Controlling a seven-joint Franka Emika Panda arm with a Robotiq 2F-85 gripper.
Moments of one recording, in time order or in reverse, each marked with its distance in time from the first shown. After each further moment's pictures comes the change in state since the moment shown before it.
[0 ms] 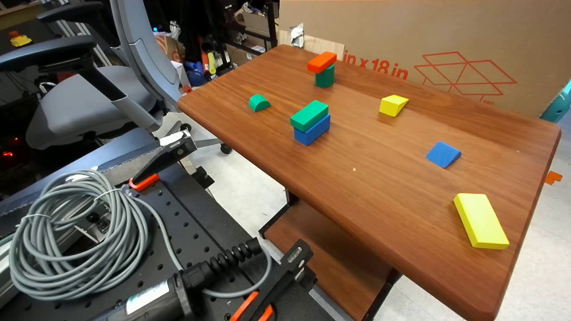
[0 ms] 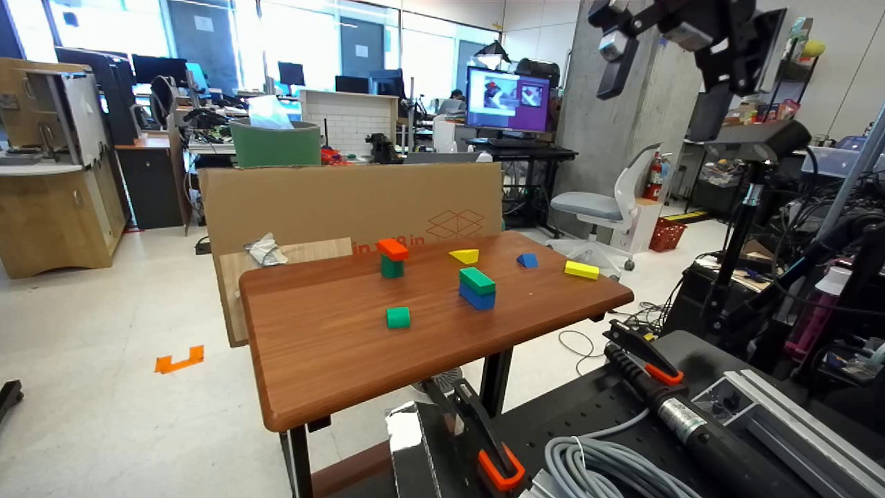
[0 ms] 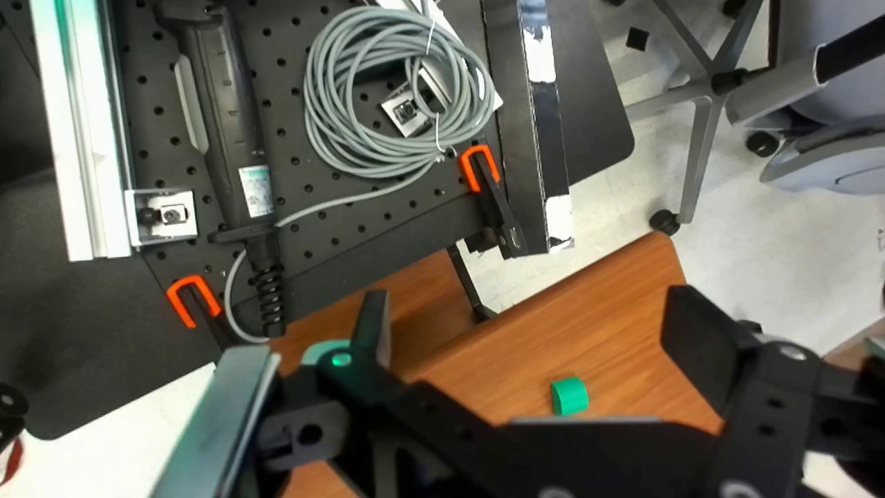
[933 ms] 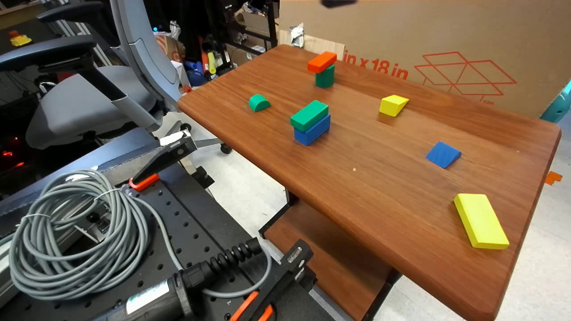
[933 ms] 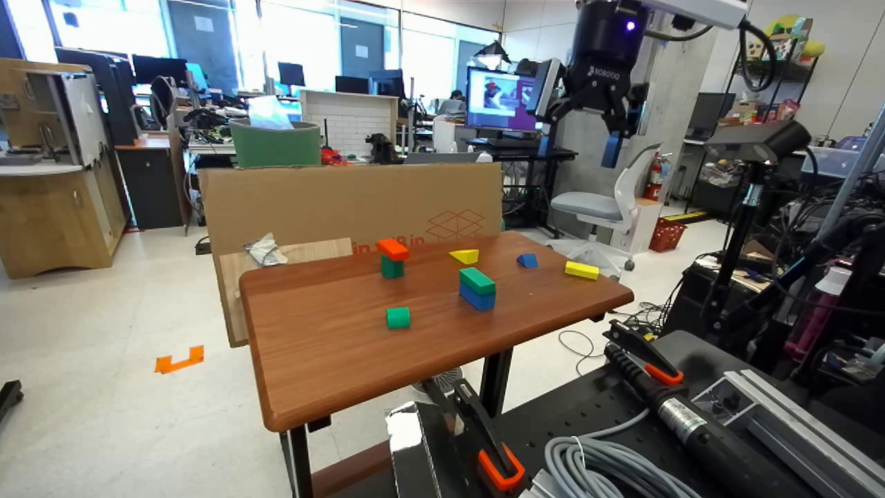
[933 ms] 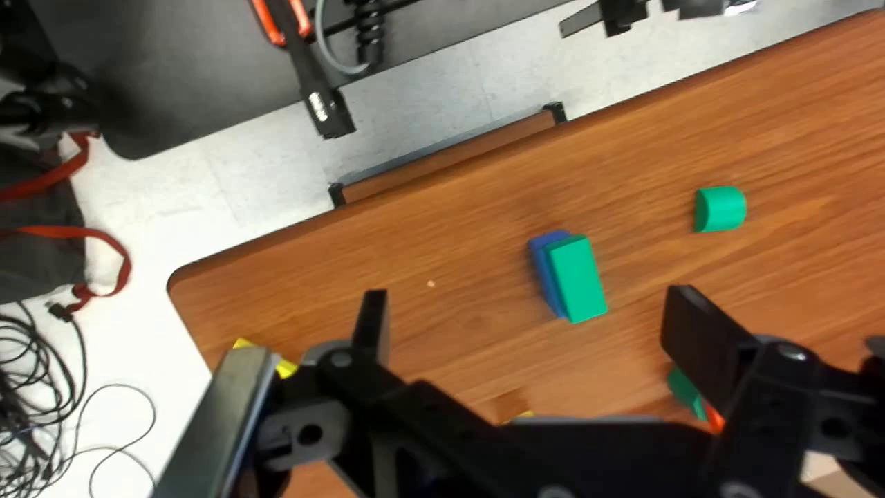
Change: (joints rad) arm -0.039 0.511 0.002 0.280 -0.179 0.334 -0.063
